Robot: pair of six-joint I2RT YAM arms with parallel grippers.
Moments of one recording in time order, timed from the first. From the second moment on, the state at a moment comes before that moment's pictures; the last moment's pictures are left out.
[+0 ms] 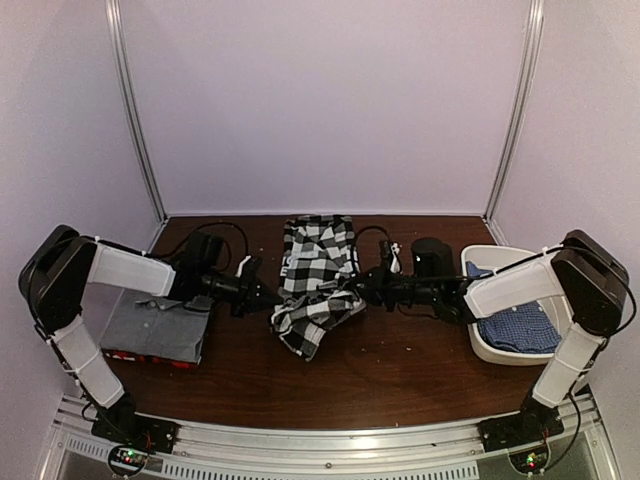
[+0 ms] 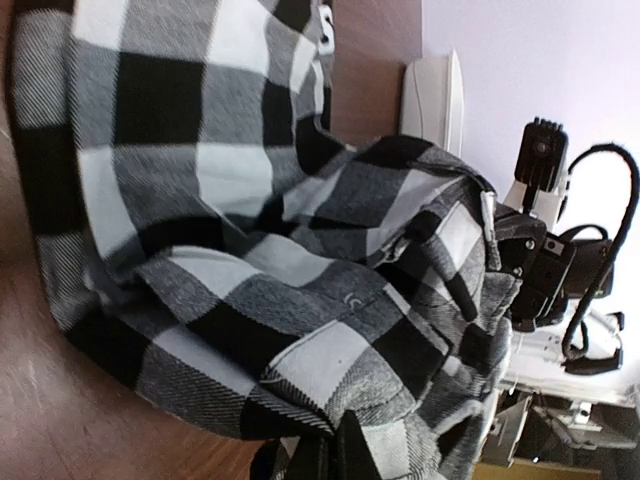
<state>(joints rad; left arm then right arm) -0.51 1.67 0.80 0.16 0.89 -0.95 0.72 1.66 0.74 0.62 -0.40 1.16</state>
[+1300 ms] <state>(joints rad) -0.52 1.81 0.71 0.31 0.73 -1.03 0.70 1.83 0.64 0.71 -0.38 1.23</state>
